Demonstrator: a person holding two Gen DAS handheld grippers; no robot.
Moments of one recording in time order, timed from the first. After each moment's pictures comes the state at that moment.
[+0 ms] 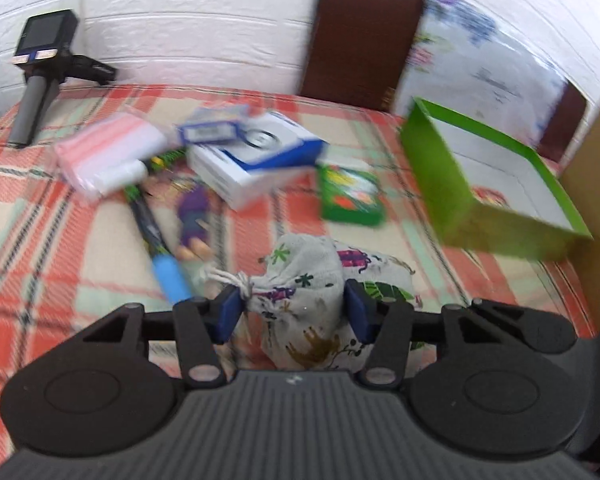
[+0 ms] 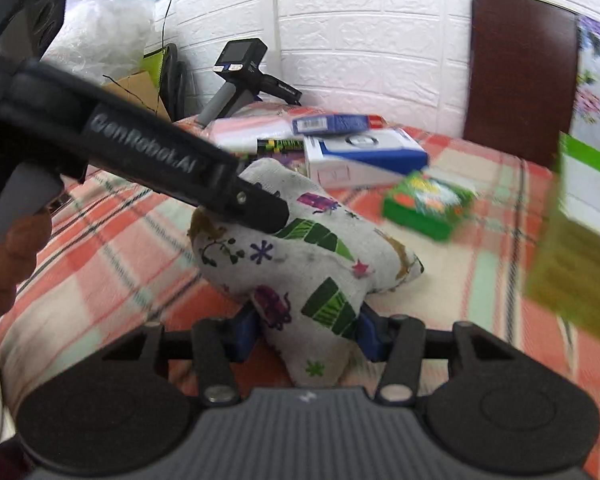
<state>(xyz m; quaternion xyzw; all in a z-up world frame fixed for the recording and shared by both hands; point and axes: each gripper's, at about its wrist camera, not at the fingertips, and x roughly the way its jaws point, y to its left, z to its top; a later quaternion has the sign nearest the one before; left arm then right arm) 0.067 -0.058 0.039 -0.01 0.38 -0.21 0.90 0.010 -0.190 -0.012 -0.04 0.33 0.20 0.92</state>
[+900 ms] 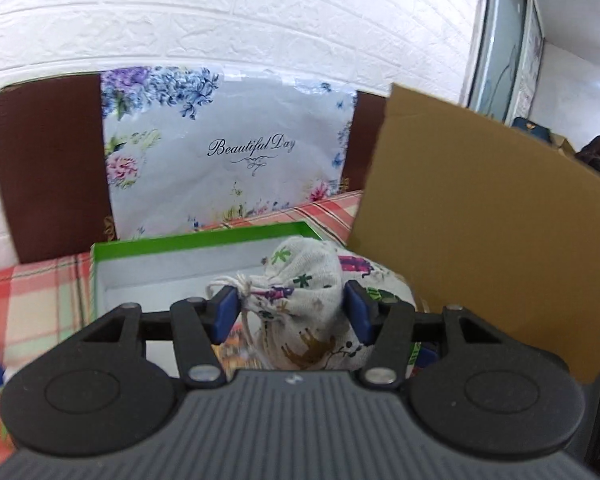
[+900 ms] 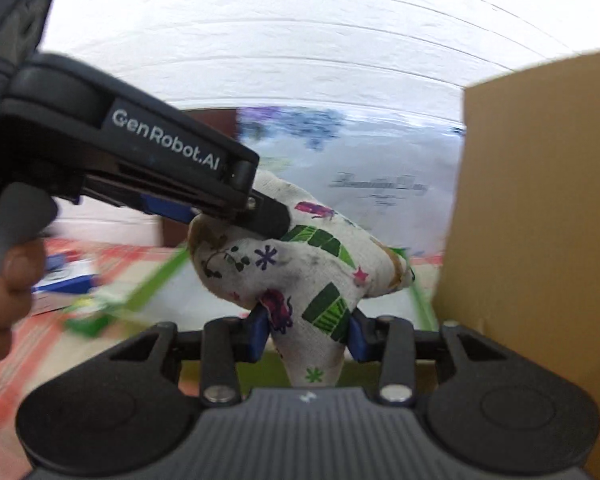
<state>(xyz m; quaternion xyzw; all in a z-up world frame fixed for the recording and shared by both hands) 0.084 -0.303 0.105 0.04 0.24 -0.44 0.87 -0.025 -0.366 0.050 0.00 0.18 -0.14 0.97</state>
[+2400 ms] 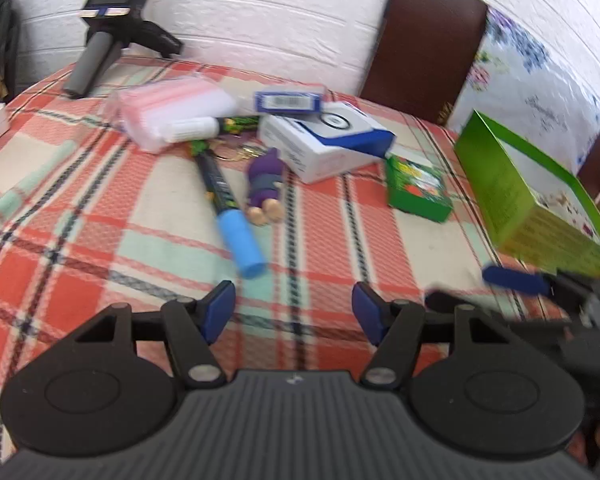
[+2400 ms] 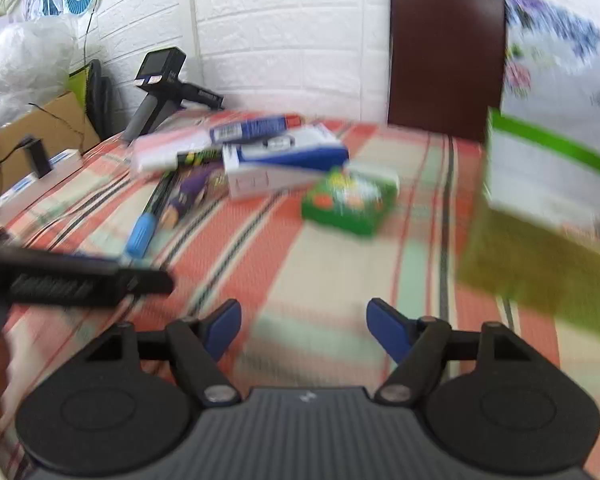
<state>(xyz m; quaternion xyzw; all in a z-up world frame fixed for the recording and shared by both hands) 0.072 -0.014 0.006 -0.06 0.37 -0.14 0.92 0.042 -0.191 -0.002 -0.02 0.34 0.09 0.94</state>
